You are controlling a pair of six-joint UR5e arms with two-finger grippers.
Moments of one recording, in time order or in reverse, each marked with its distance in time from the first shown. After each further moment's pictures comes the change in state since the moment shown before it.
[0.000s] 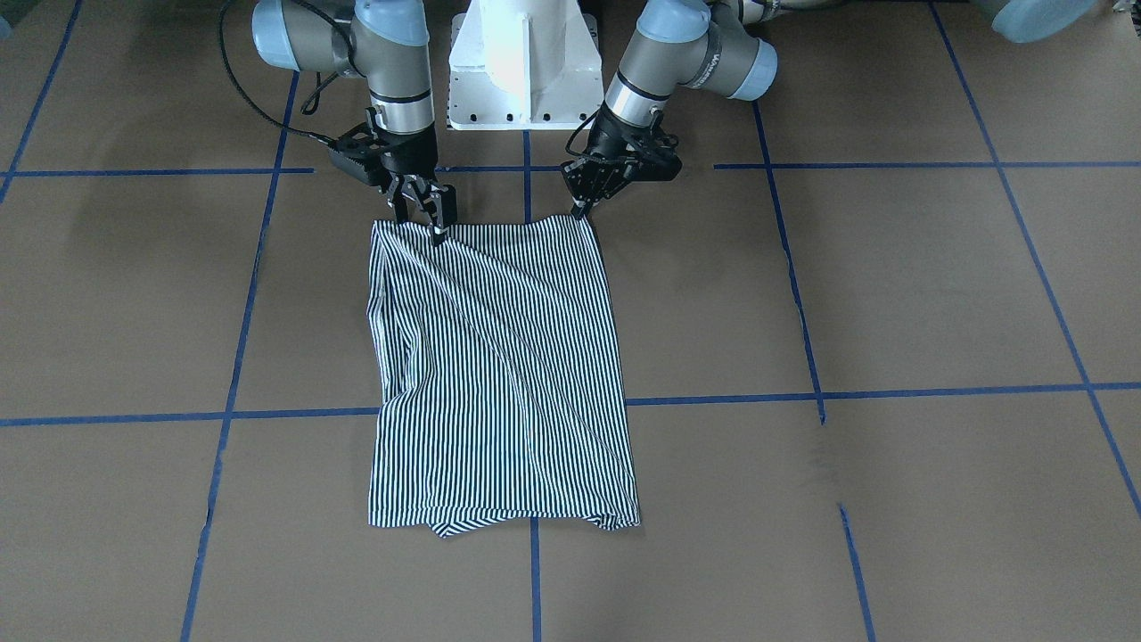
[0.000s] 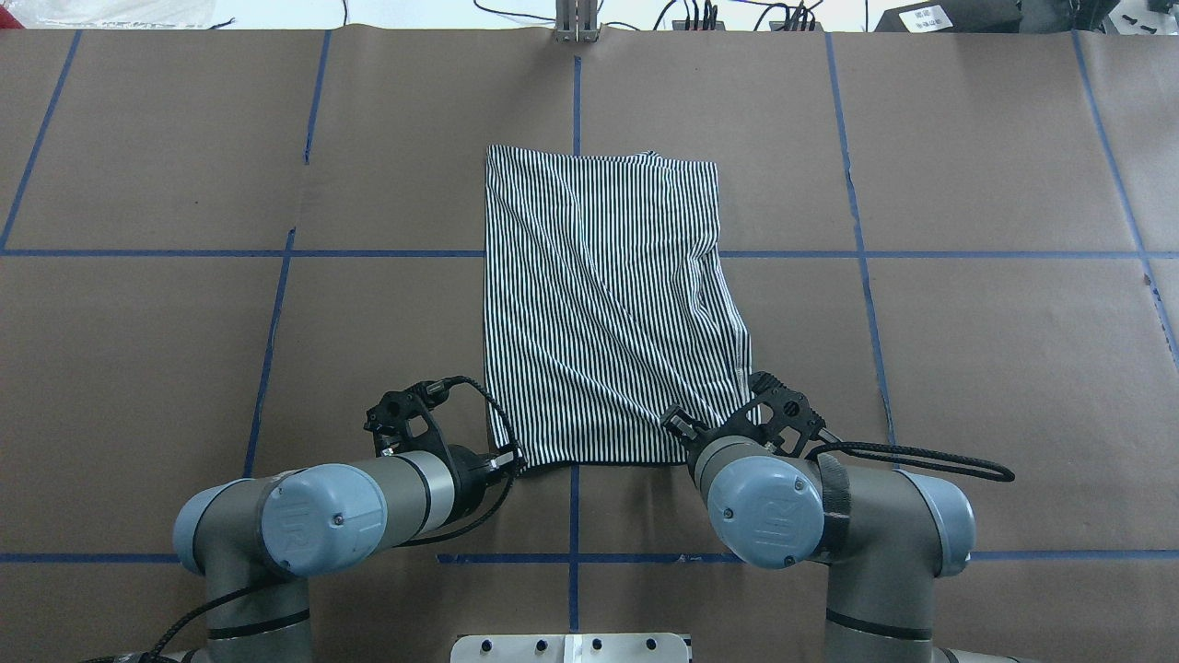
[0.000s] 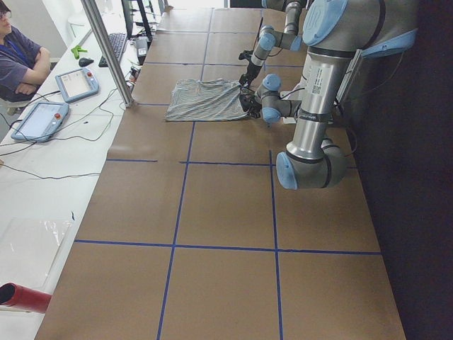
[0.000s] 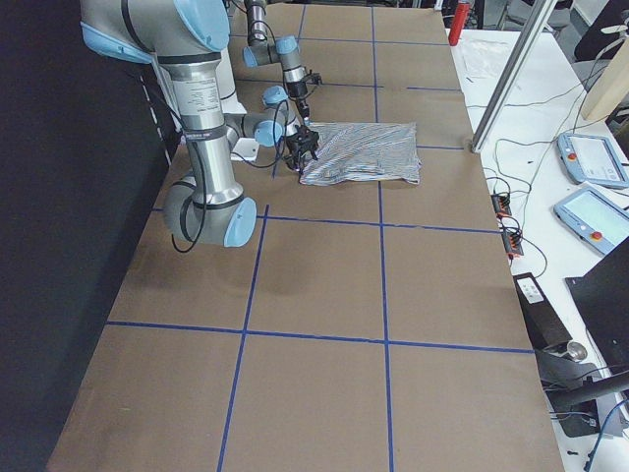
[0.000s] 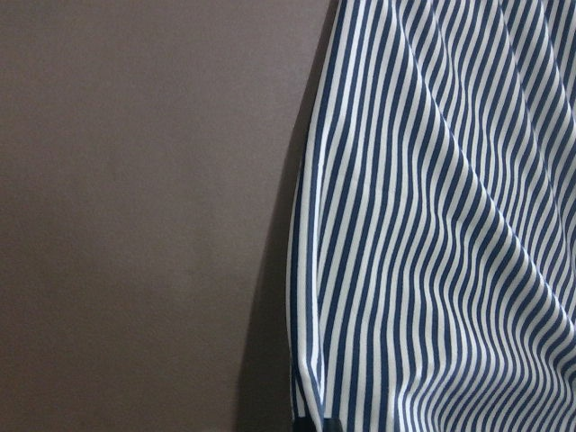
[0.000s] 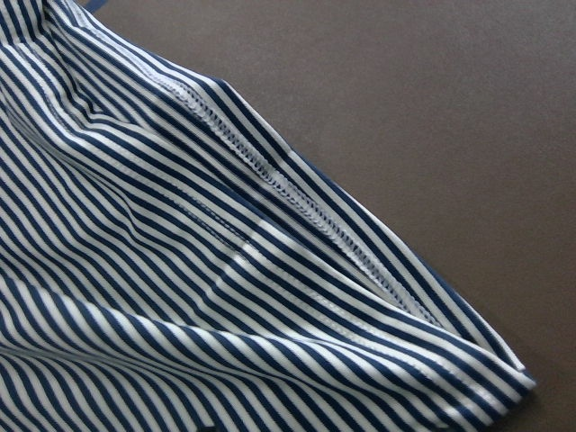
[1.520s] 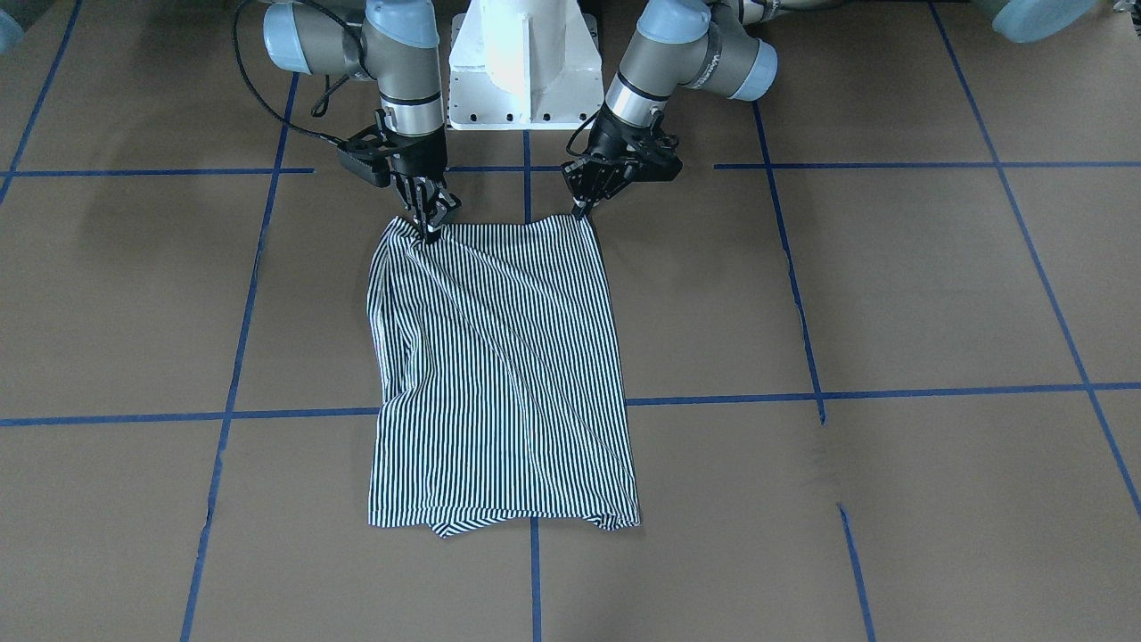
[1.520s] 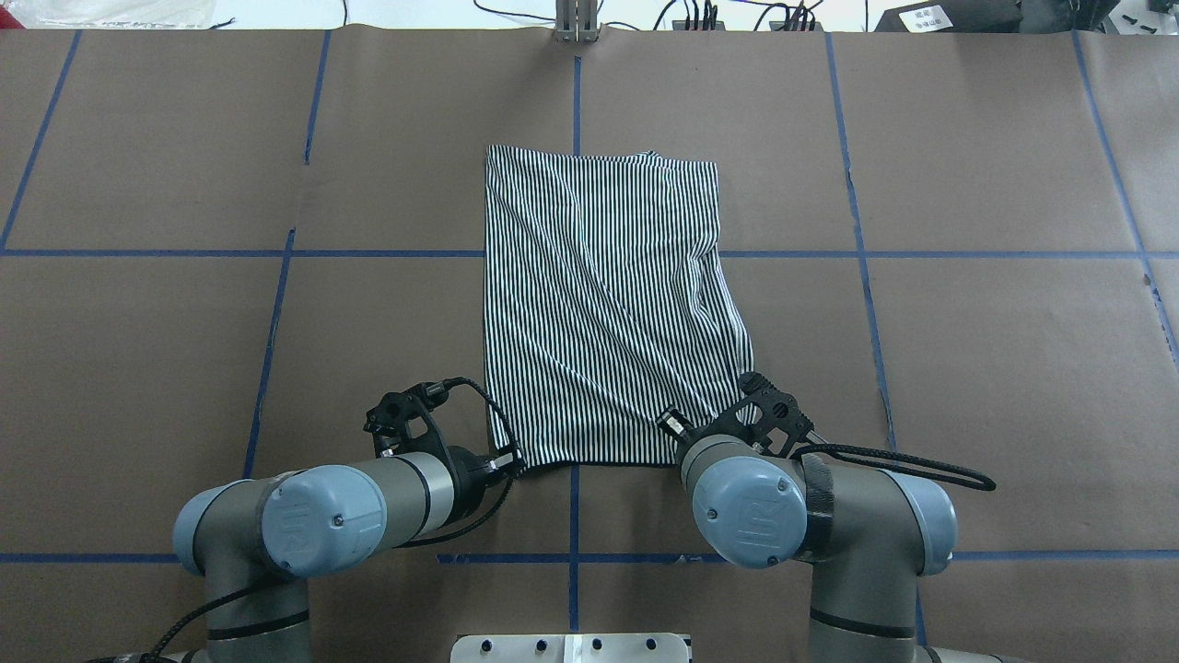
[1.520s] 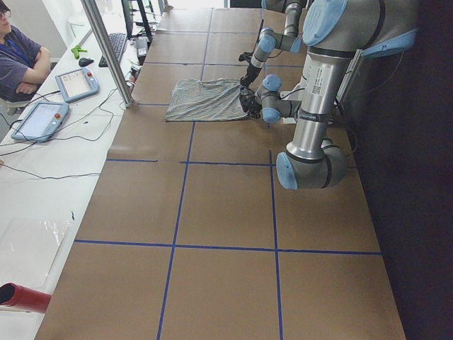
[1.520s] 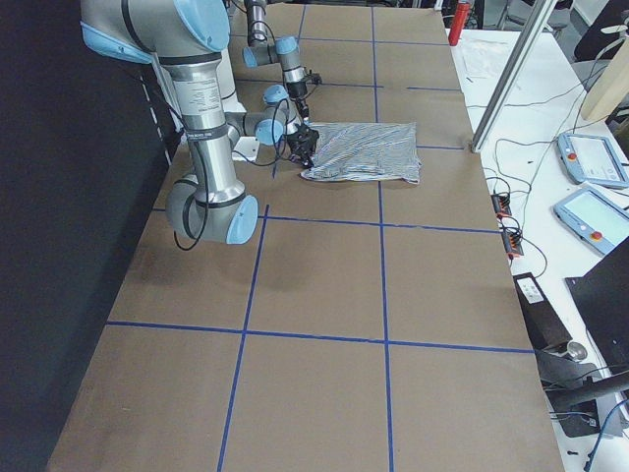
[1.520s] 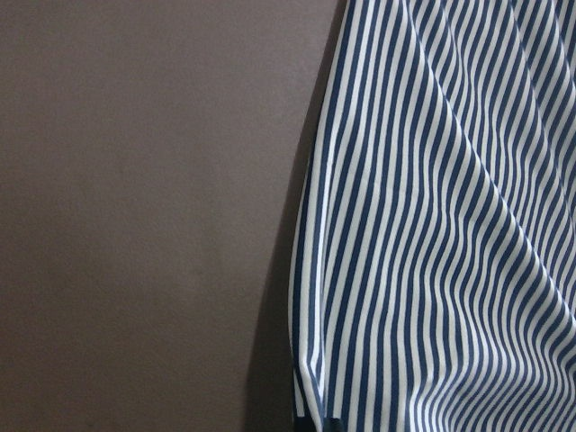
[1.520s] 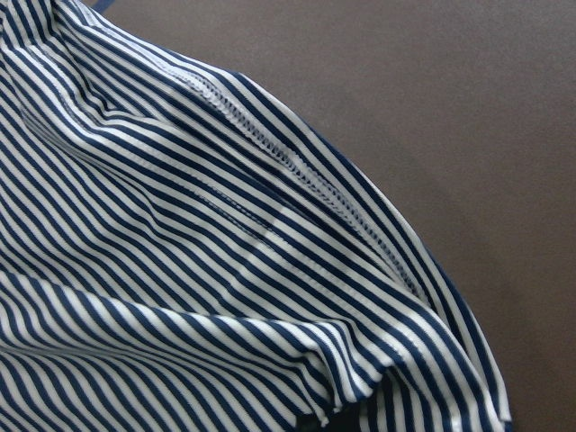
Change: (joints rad) left arm 0.002 0.001 0.002 -0.001 0.000 0.000; right arm -0.001 0.030 -0.025 0.007 -0.016 0.054
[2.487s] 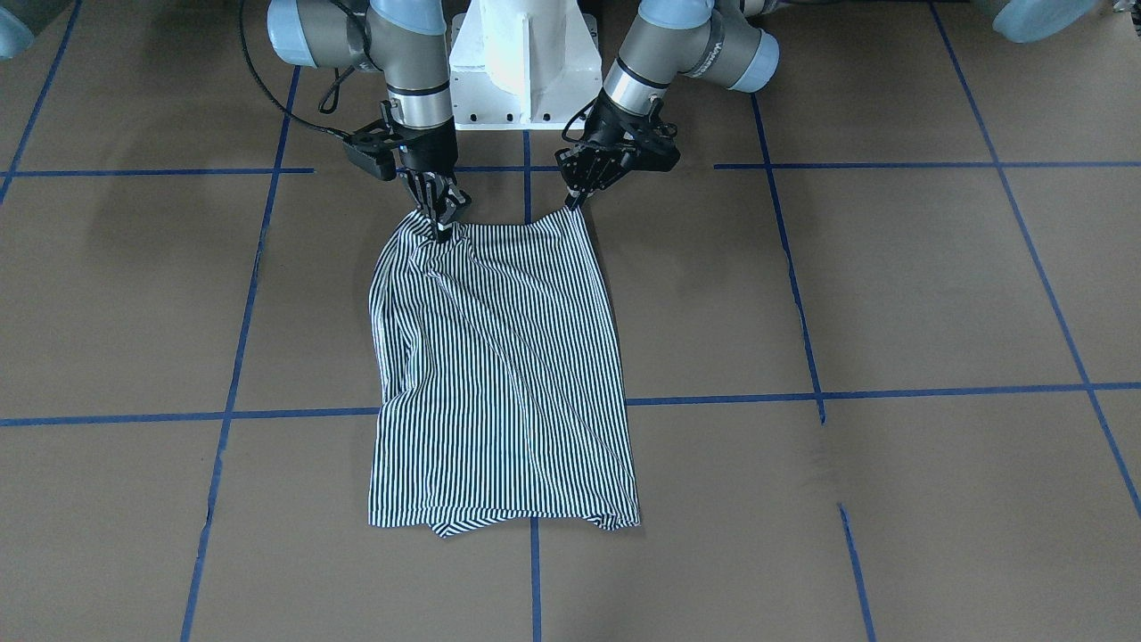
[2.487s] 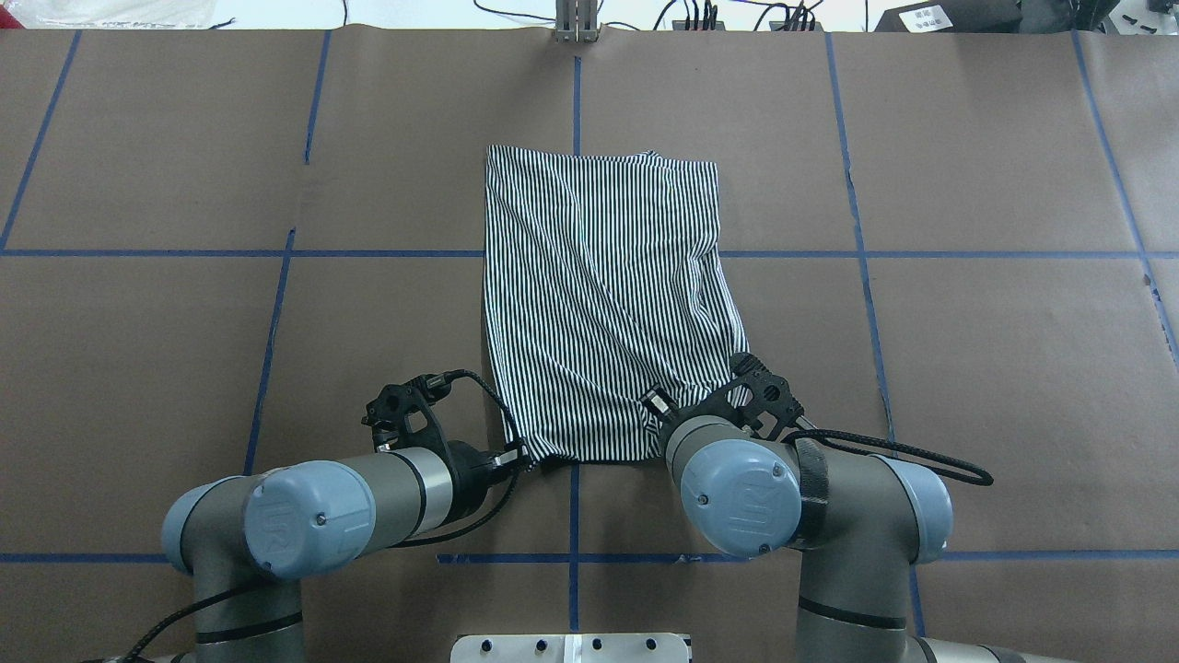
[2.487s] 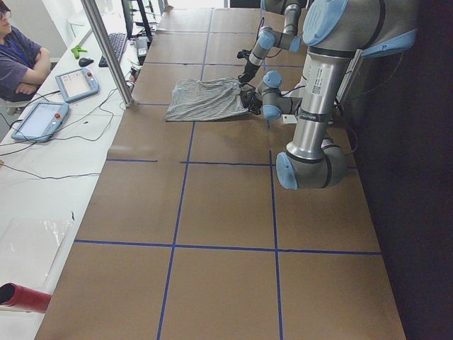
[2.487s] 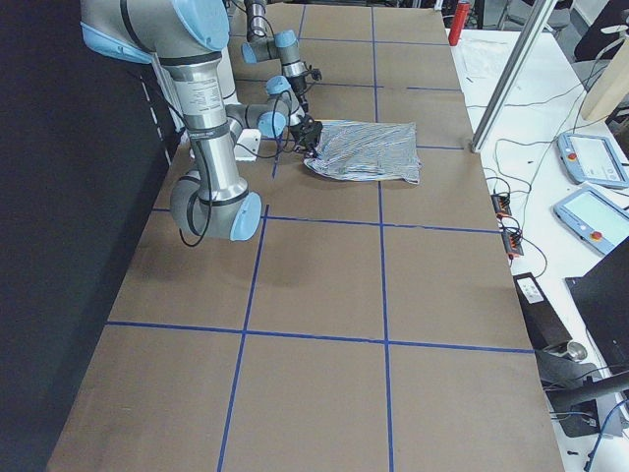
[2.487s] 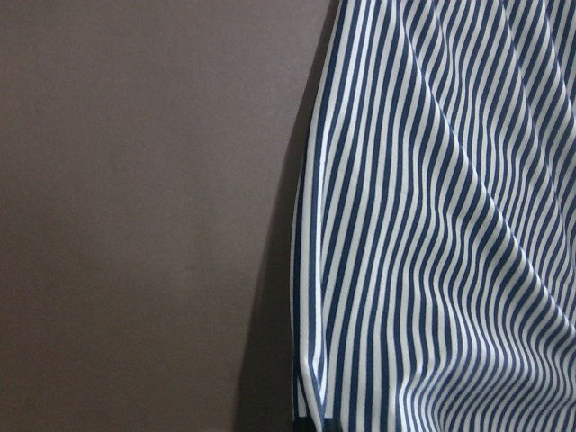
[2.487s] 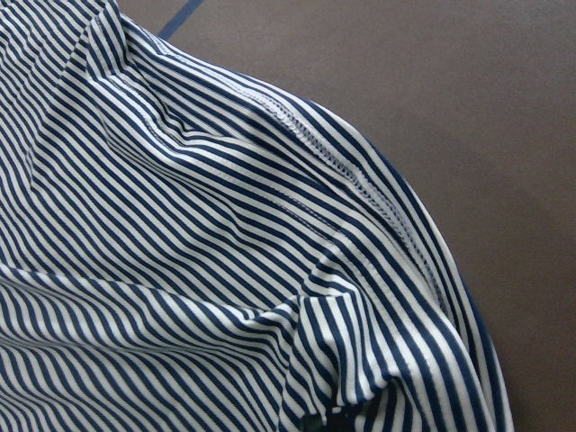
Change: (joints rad) left arm -0.008 0.002 -0.077 0.016 -0.007 0.034; right arm 0.022 0.039 0.040 -0.015 -0.012 0.017
